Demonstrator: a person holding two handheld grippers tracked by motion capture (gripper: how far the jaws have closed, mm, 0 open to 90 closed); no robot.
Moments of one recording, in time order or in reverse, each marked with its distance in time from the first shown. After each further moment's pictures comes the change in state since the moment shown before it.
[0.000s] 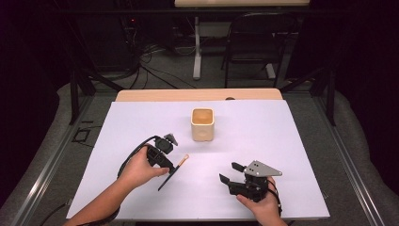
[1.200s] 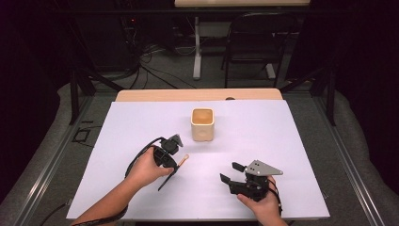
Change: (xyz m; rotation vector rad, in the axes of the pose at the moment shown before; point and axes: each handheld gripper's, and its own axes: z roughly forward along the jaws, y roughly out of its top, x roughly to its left) left arm -0.005 0.013 0.018 0.056 -0.024 -0.024; right arm -0.003 -0.001 0.000 0.004 0.008 0.016
